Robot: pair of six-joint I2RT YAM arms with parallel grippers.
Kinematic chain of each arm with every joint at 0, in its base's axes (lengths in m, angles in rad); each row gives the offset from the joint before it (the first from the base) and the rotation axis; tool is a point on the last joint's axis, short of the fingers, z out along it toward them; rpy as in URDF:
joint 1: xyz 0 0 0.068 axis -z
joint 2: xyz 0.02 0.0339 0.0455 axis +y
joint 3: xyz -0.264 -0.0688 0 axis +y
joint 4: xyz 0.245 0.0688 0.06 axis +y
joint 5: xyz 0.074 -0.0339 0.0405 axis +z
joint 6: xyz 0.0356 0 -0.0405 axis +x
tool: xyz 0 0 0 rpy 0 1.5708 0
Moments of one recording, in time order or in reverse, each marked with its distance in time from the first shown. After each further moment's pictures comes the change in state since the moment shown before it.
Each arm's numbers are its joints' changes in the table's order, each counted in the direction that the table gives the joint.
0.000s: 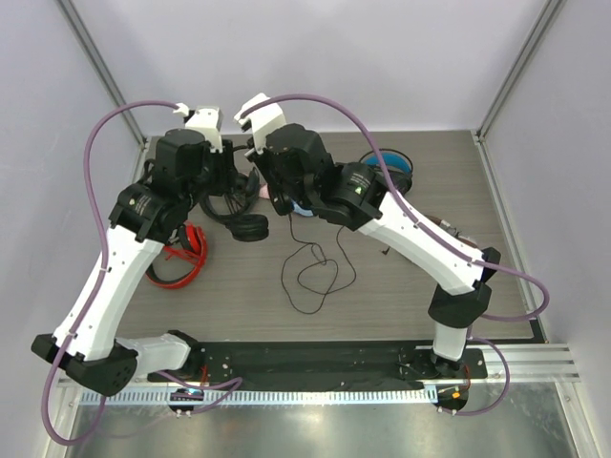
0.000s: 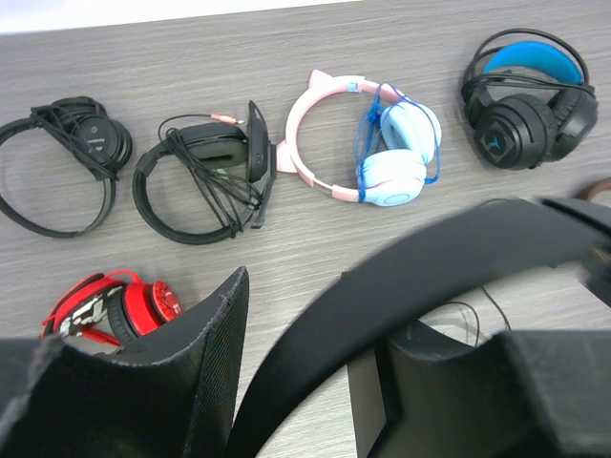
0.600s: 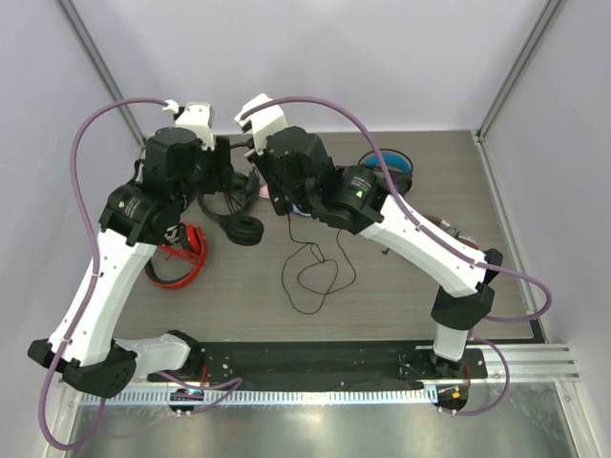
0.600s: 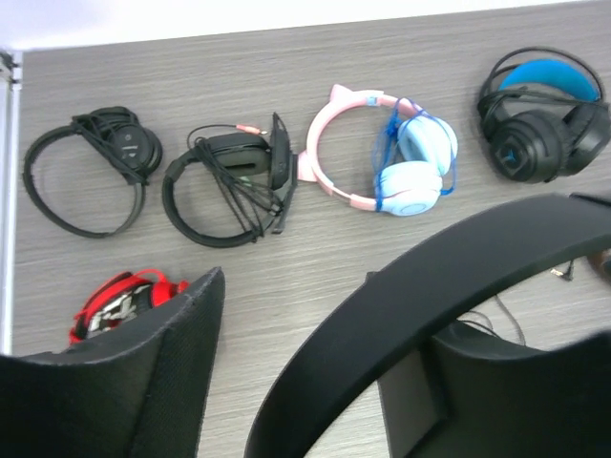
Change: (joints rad) left arm 0.000 -0.014 -0.051 0.038 0.047 0.021; right arm -0.013 -0.012 0.021 -0.022 -0.049 -0.014
